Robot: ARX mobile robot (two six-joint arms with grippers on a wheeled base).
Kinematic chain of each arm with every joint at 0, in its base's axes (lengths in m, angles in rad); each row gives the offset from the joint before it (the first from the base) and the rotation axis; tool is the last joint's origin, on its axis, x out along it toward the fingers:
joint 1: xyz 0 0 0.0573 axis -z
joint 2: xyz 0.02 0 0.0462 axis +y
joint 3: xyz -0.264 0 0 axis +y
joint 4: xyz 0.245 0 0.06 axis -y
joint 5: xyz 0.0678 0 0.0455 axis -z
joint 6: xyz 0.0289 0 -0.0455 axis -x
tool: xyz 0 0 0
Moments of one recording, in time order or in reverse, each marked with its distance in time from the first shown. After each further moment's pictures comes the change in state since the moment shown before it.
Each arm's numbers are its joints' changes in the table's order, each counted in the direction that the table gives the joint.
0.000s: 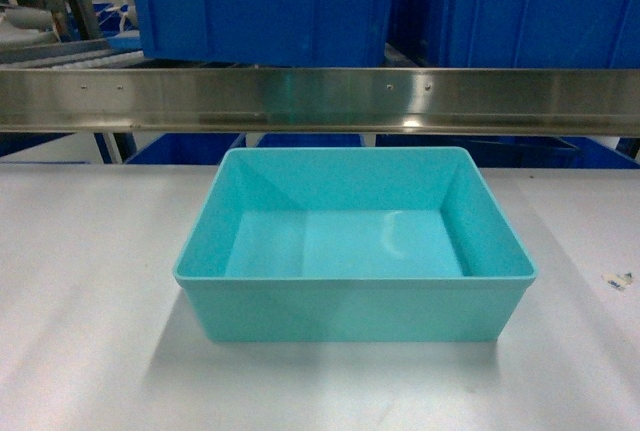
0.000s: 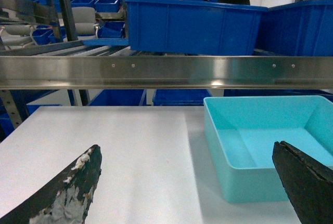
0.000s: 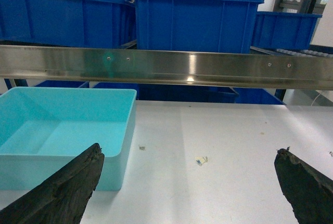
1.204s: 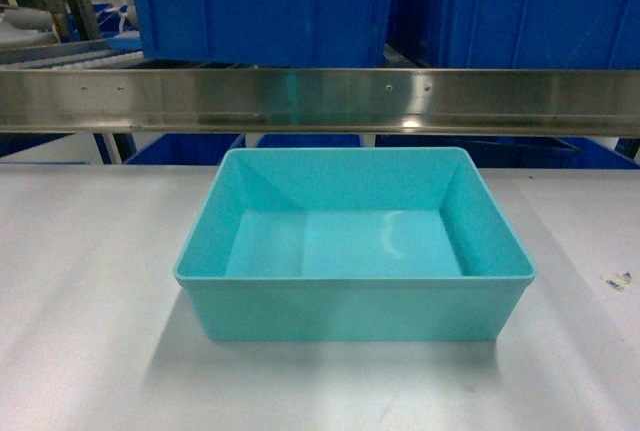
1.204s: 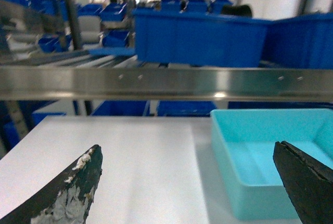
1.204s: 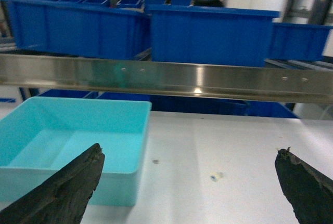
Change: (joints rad) left arm -0.182 0.235 -0.004 0.245 0.146 0.013; right arm -0.226 0.273 -0.034 0.264 0.185 0.006
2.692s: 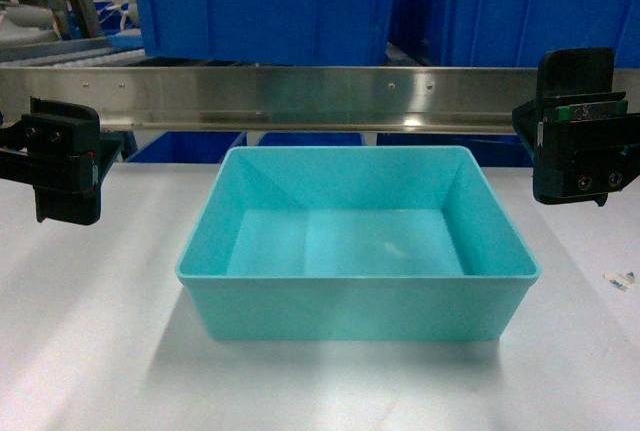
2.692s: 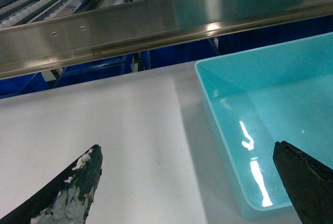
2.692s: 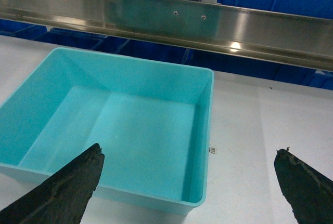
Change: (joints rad) left arm 0.317 1.168 -0.495 0.352 -0.204 -0.155; right arm -0.134 1.066 -0.553 0.166 -0.026 -0.058
